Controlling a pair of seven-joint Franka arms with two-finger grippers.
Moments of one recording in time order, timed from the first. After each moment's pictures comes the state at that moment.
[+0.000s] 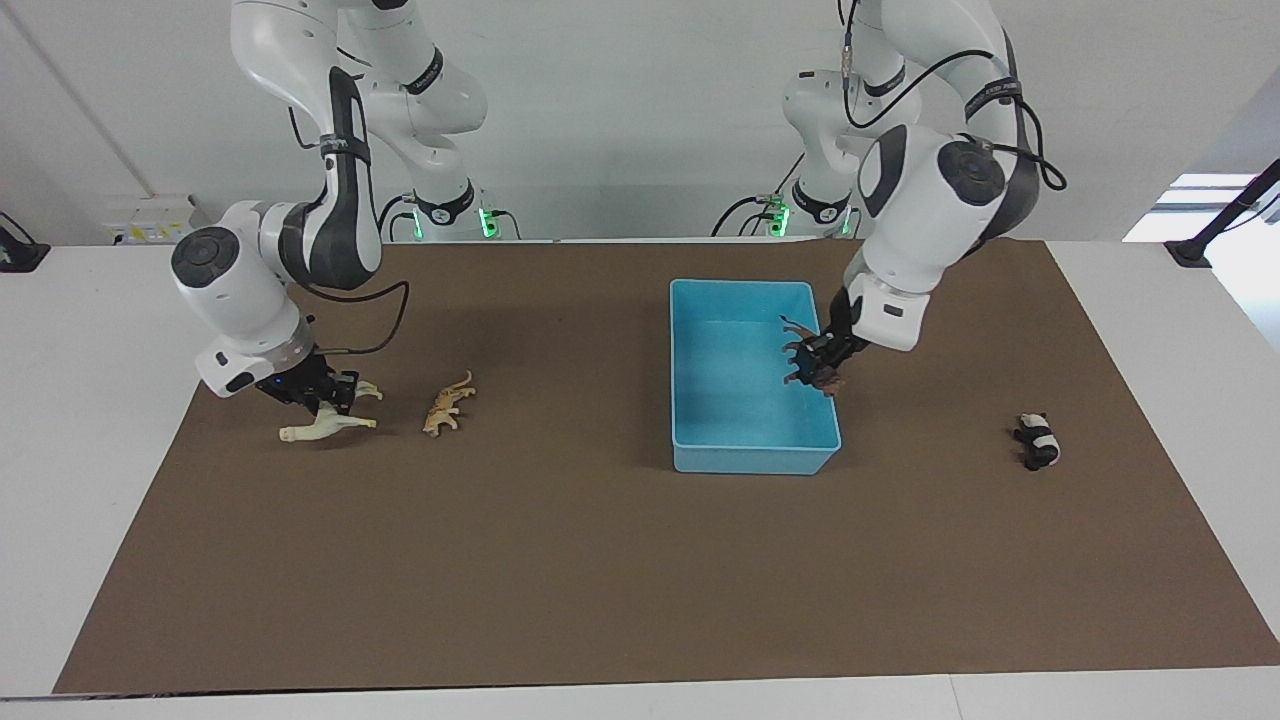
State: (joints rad) left arm -0.35 0.15 -0.02 -1.78 -0.18 1.95 -0.72; right arm 0.00 0.17 -0.10 -1.95 0.02 2.08 -0.05
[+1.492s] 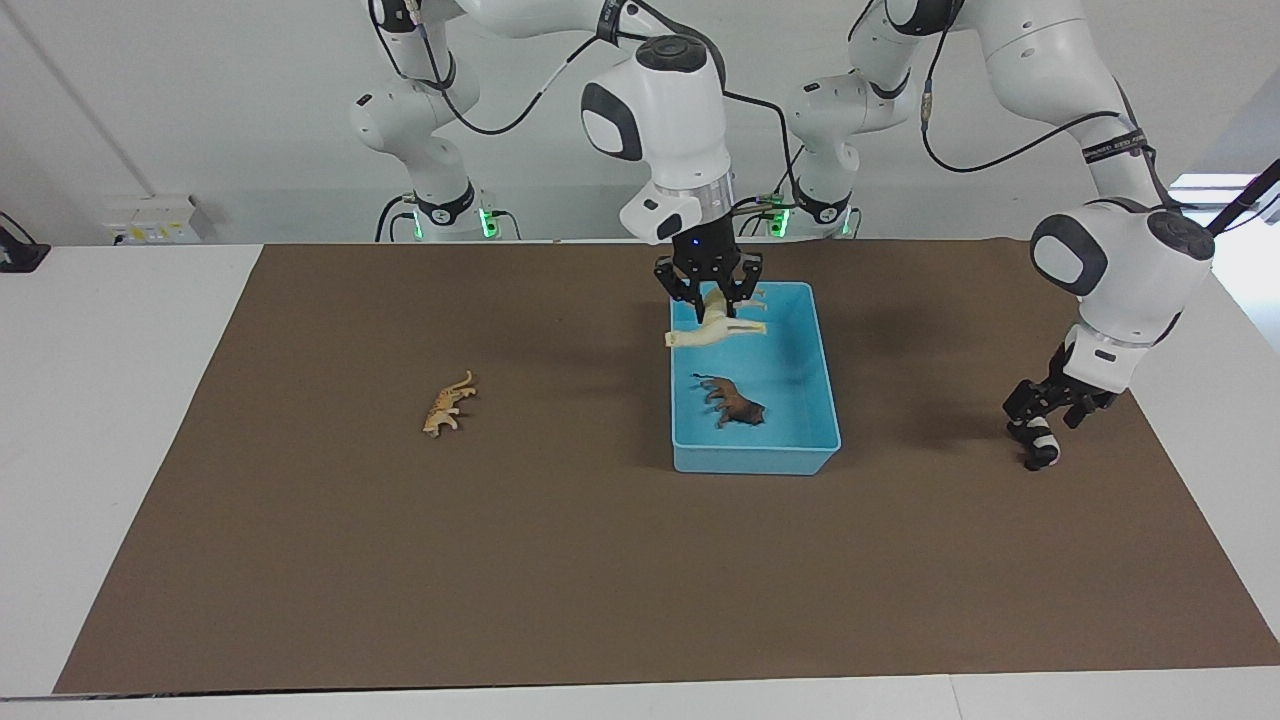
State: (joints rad) left arm 0.17 0.29 0.04 -1.92 -0.06 2.40 0.22; right arm 0.83 0.33 -0.09 -1.51 0.09 2.14 0.96
